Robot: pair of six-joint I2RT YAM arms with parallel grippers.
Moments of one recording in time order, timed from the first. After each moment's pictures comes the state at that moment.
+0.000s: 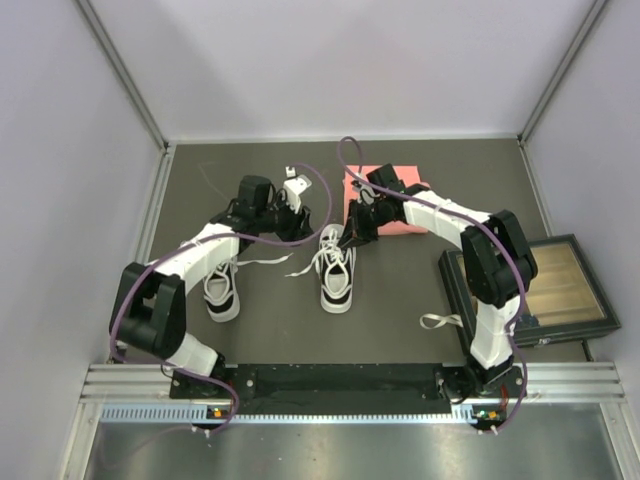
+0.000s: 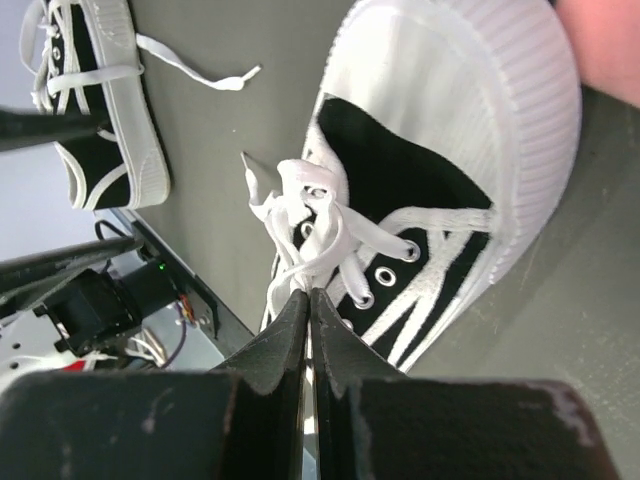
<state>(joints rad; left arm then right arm) -0.37 1.51 0.98 -0.12 0.57 0.20 0.52 1.91 1.37 -0.46 -0.61 0.58</state>
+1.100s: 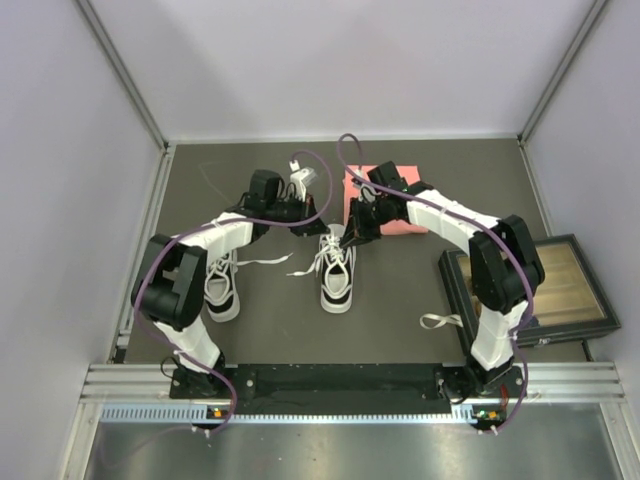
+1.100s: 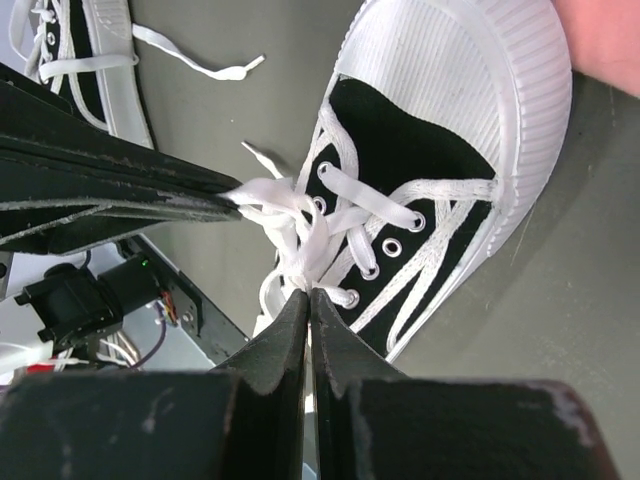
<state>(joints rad) -0.36 1.73 1.08 0.03 0.80 -0.17 0.53 1.86 1.38 -0.52 -0.56 0.53</state>
